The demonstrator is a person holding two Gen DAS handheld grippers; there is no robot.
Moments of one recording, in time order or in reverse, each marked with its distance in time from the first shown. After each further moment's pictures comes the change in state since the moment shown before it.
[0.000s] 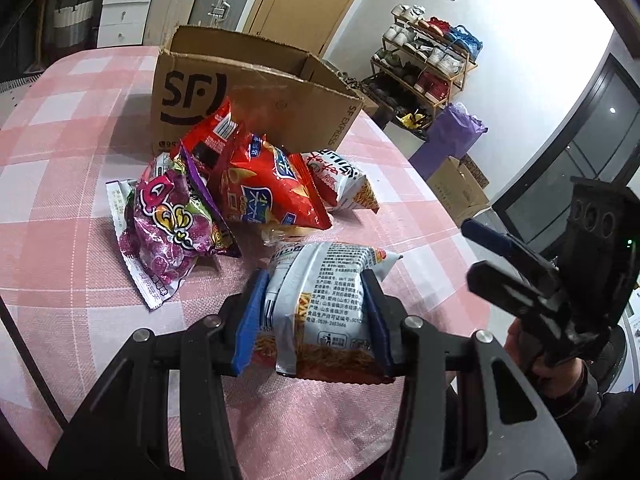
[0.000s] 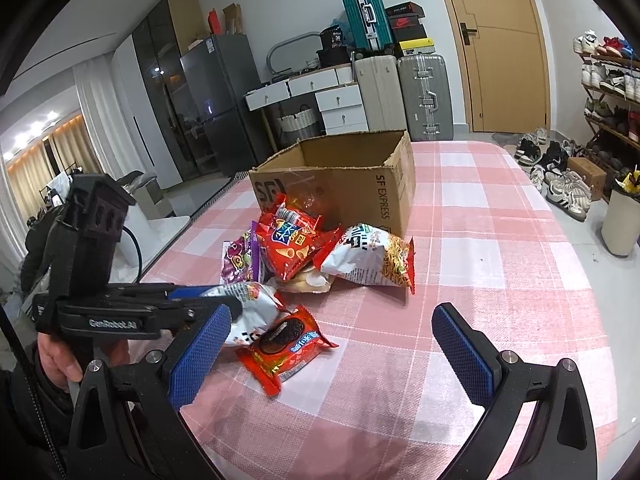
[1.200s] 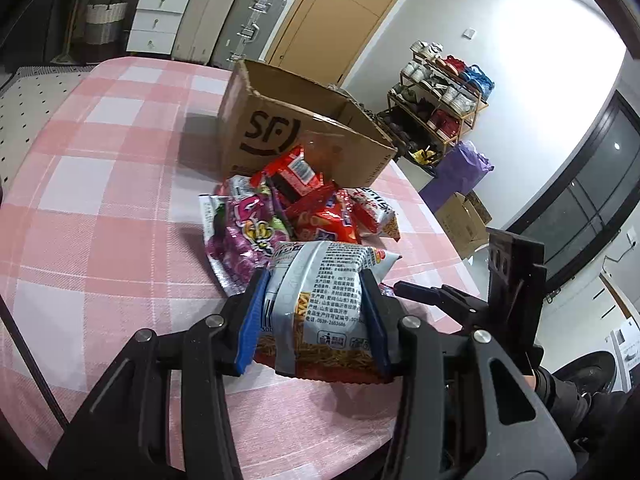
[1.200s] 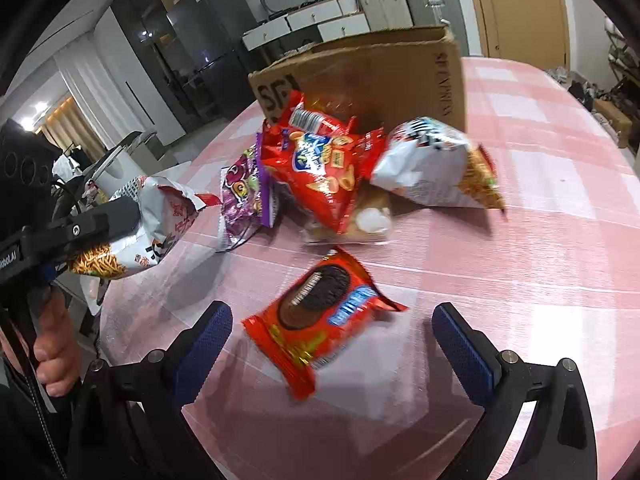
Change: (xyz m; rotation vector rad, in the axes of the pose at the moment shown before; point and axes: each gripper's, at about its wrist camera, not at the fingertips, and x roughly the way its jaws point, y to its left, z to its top) left arm -0.081 0.054 -0.009 -0.091 -0.101 0.021; right arm 0.093 0.026 -0.023 0.054 0.260 0.065
